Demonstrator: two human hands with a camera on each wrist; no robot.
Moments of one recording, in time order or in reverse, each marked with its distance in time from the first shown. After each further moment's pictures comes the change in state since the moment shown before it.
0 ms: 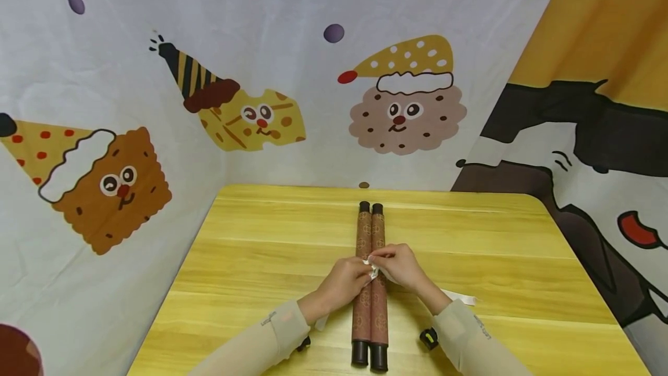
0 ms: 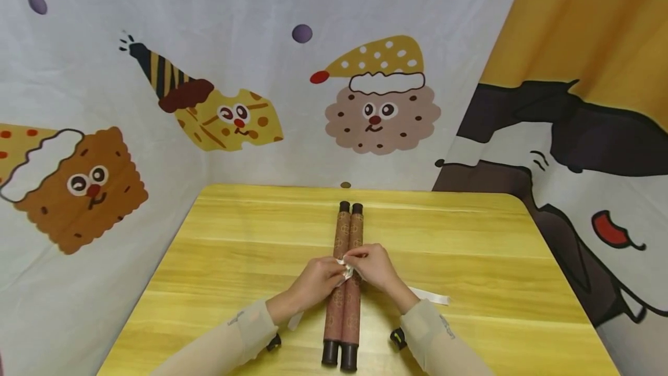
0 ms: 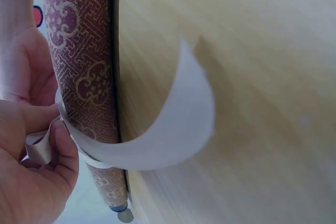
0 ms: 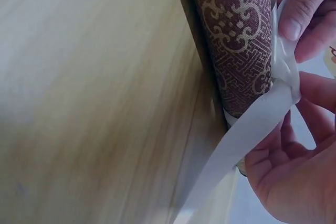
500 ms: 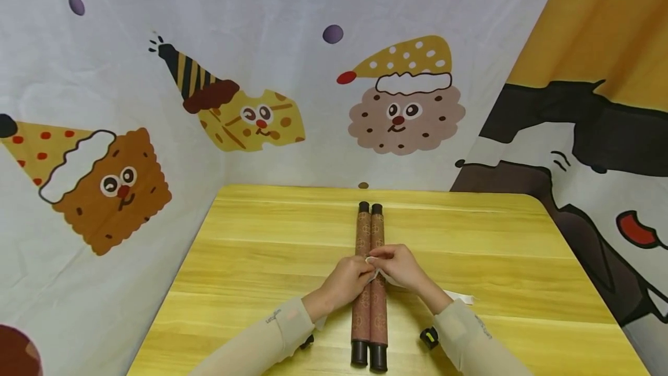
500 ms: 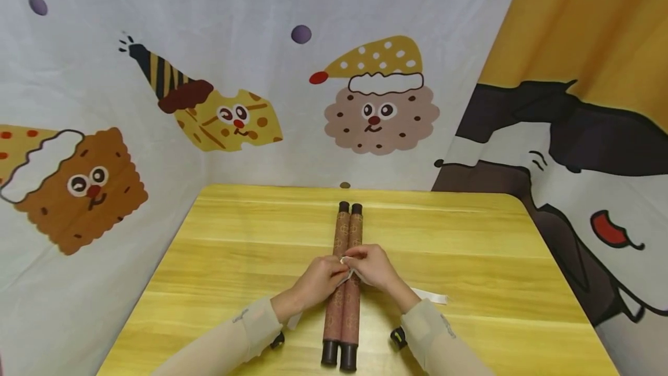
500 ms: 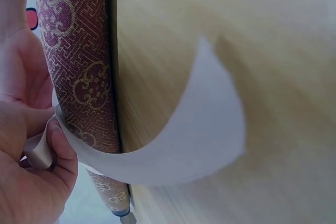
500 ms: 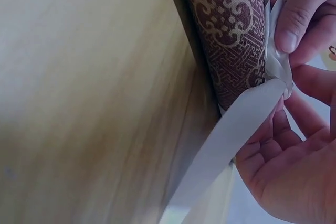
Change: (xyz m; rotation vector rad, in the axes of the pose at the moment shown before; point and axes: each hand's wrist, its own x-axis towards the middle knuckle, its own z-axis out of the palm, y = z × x) left_hand 0.007 0.002 0.004 0.063 0.005 0.021; right_hand -0.005 -0.010 -0.006 0.026 -0.092 -0.037
